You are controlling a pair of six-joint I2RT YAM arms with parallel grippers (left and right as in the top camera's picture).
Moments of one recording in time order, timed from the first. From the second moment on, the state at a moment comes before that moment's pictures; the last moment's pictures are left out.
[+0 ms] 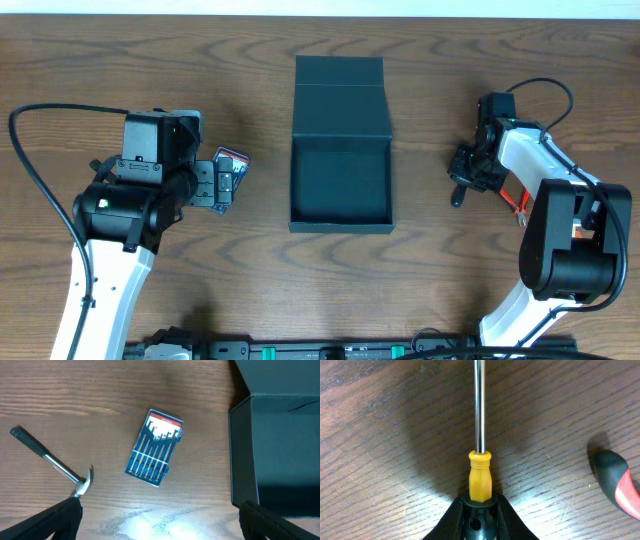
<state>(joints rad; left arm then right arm) -0.15 1.16 1.16 -1.01 -0.01 -0.10 -0.08 1.92 1.16 -0.73 0.02 0.39</state>
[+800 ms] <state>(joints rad) -0.15 1.16 1.16 -1.00 -0.06 -0.10 -0.01 1.90 1.21 -0.81 0.03 0.32</state>
